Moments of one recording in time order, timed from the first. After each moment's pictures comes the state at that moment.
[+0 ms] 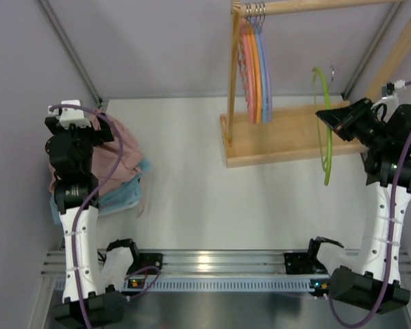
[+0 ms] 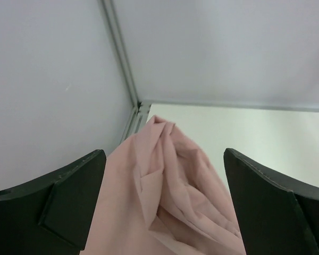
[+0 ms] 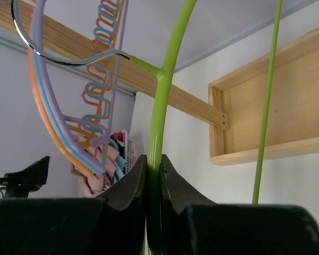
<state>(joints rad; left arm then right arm) 0.22 0.87 1.04 -0.15 0.03 0.08 -0.32 0.98 1.28 -0.50 -0.73 0.76</state>
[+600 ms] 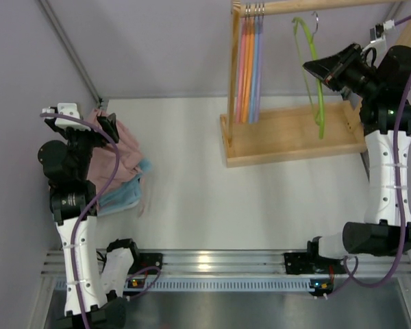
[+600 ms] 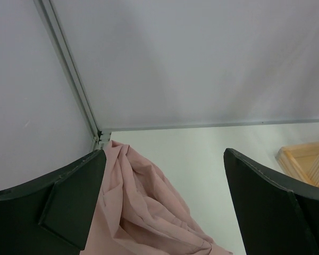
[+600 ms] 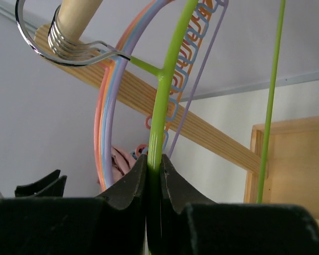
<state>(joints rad) 0.22 0.77 1.09 -0.16 0.25 0.00 -0.11 1.36 1.75 -0.43 -0.69 0.82</state>
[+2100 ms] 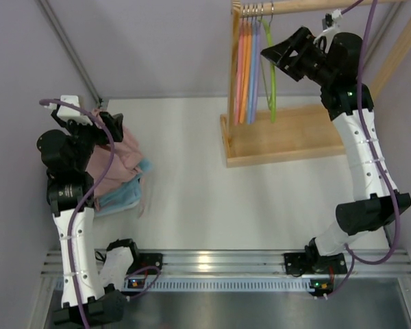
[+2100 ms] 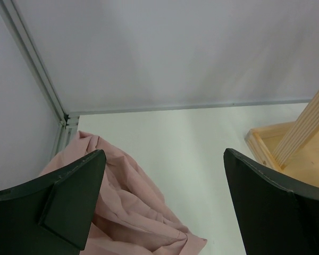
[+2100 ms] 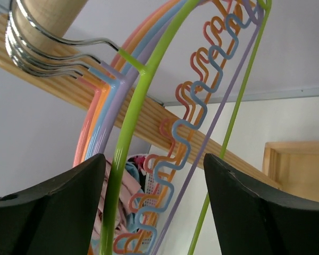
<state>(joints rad) 0.22 0.84 1.16 -0.27 0.33 -0.06 0.20 1.60 1.96 -0.41 -0.39 0.76</state>
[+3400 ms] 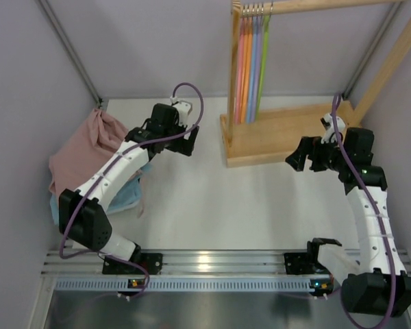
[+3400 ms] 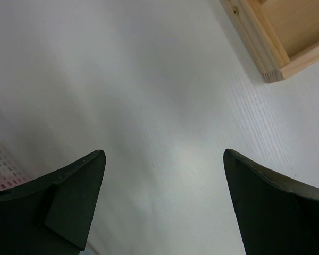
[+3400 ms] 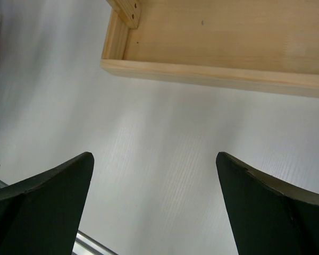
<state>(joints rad) -0.44 1.50 1.34 -0.57 -0.01 -0.01 -0.10 0.96 0.99 -0.67 -0.54 0.03</state>
